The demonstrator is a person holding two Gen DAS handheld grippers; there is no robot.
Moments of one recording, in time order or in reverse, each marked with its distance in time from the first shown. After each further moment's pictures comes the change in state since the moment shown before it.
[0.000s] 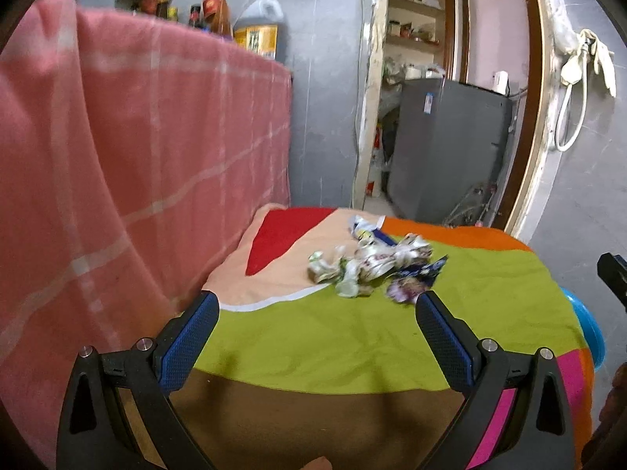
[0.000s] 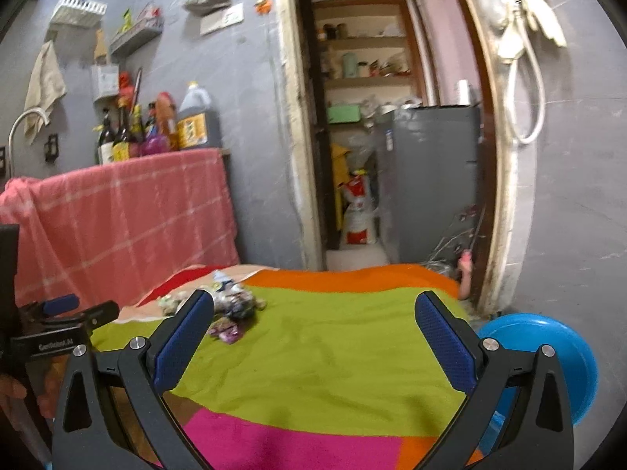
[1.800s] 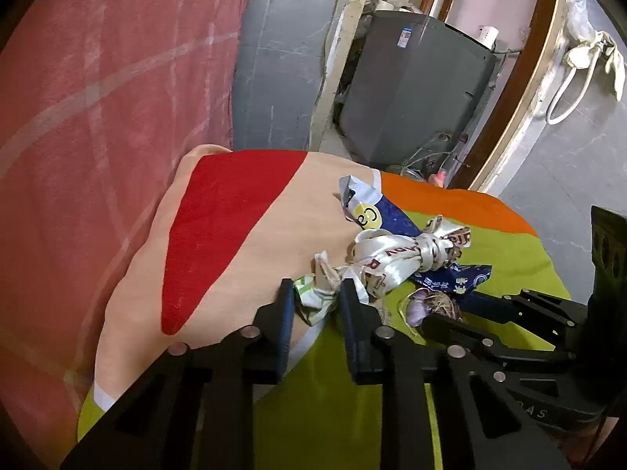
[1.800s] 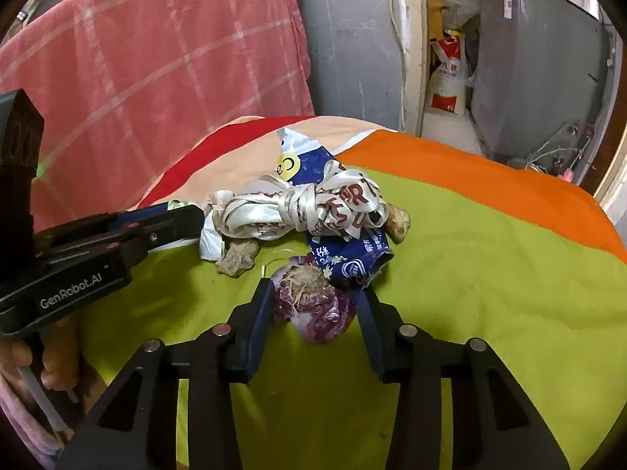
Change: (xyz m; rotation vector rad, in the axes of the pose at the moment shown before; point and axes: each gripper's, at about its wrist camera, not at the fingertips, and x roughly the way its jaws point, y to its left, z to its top) left arm 0.120 0.024 0.035 -0.009 0.275 -0.243; right arm 0.188 0.083 -0.033 -0.102 0.610 0.228
